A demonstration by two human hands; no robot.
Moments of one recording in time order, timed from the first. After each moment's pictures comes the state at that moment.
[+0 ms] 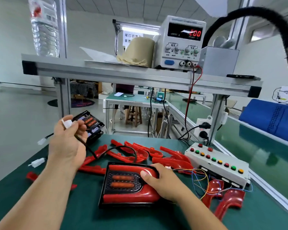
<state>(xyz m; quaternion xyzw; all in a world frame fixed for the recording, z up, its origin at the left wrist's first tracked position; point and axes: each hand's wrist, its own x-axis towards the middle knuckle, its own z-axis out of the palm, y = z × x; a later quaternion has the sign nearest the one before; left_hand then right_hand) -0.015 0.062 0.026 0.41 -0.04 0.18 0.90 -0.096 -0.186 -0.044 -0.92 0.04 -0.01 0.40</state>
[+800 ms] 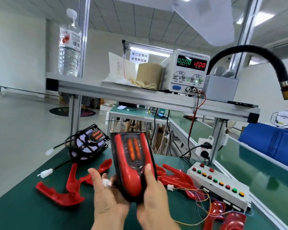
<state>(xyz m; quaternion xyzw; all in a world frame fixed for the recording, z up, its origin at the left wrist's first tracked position) -0.081 -0.011 -0.022 0.14 0.04 -0.02 0.99 -0.112 -0.080 -0.004 -0.41 0.12 -0.12 0.89</state>
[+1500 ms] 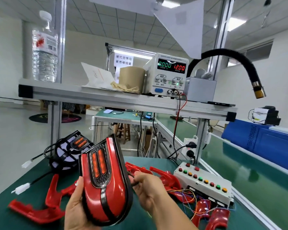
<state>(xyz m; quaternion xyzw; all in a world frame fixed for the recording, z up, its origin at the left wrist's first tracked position) -0.074 0.016 -0.035 0.13 -0.12 -0.18 0.97 -0.077 -0.137 0.001 -0.47 0.18 -0.04 0.87</state>
